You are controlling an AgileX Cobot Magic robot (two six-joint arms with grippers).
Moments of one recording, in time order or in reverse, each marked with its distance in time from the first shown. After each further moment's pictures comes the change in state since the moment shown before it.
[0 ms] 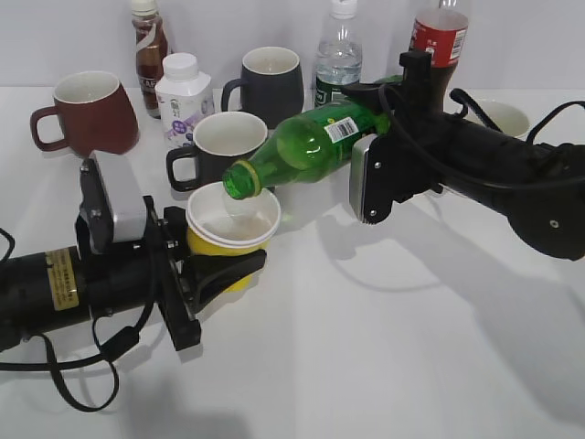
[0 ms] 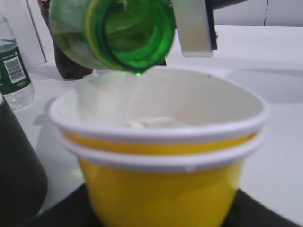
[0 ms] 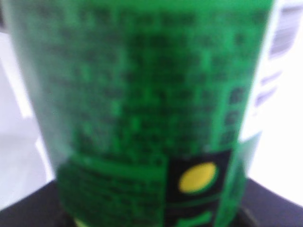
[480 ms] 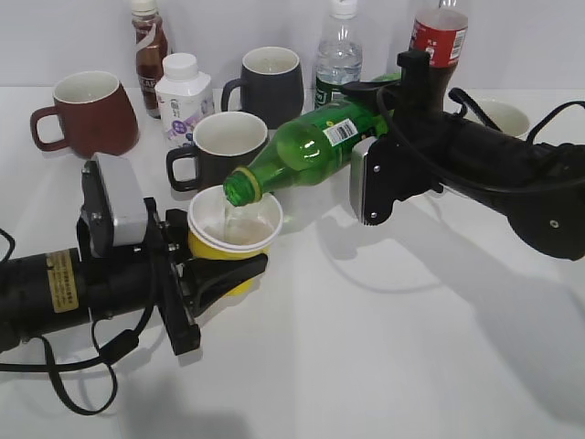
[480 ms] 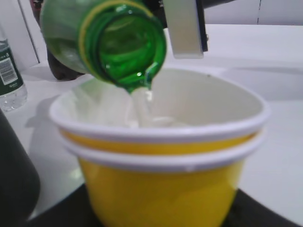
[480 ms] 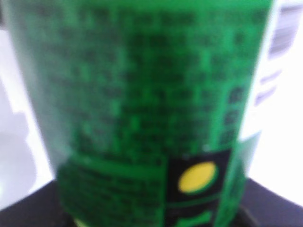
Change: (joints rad) left arm 0.000 0.000 0.000 0.020 0.000 0.000; right arm 0.000 0.000 0.000 0.000 -0.007 -0.043
